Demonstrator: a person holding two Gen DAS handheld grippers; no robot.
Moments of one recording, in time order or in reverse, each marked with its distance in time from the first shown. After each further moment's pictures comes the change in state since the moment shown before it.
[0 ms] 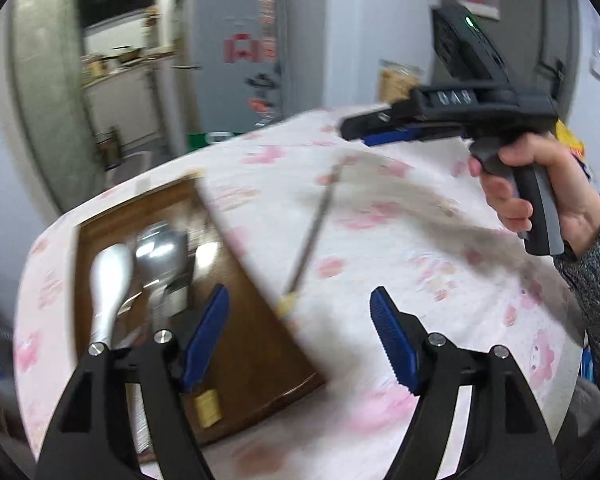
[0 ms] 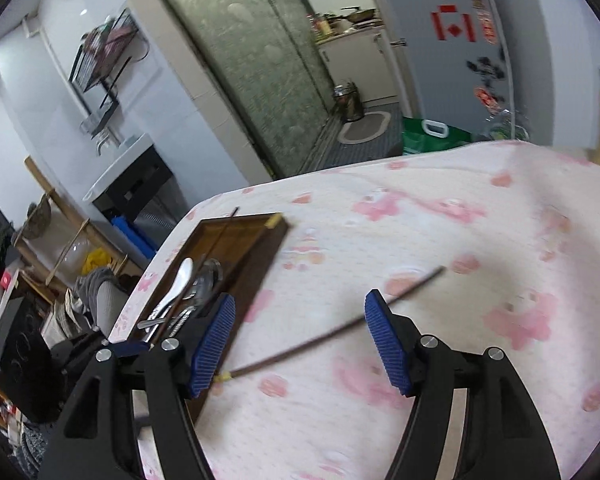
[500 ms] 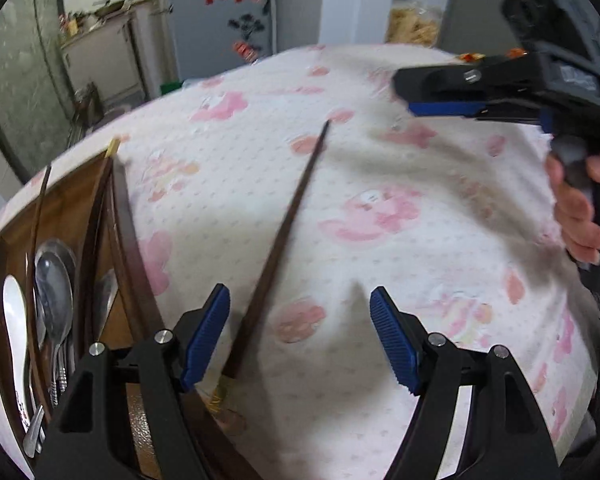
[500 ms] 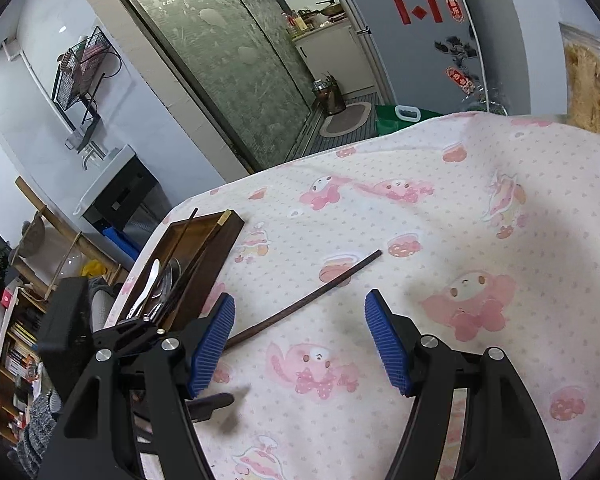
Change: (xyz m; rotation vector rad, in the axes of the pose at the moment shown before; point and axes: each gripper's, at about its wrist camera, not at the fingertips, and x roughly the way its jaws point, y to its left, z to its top) left arm 0.107 0.002 0.030 -0.065 0.221 -0.015; right arm -0.003 -0.049 -0.009 0.068 0.019 -0.002
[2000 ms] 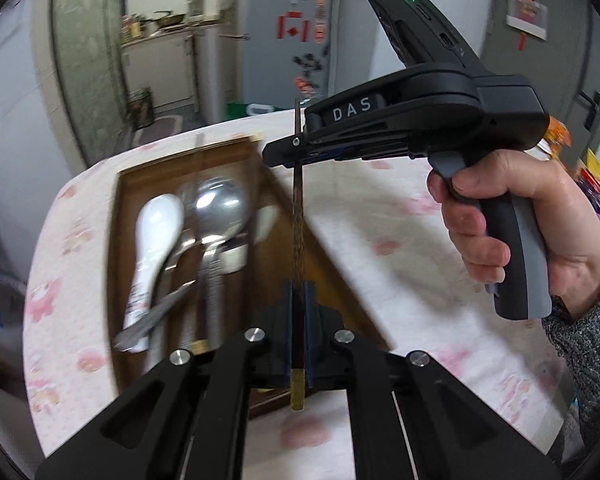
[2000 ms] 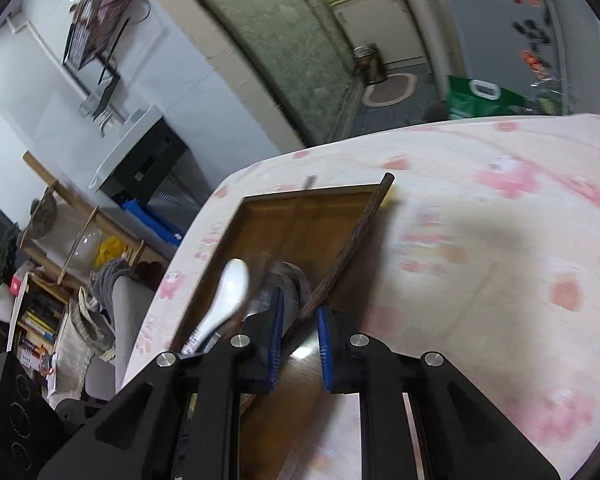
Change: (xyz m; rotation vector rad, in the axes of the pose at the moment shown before) left arm -0.115 0.066 -0.080 -0.132 -0.164 0.086; right arm 0.130 0.154 0.015 -0.039 0.130 0.074
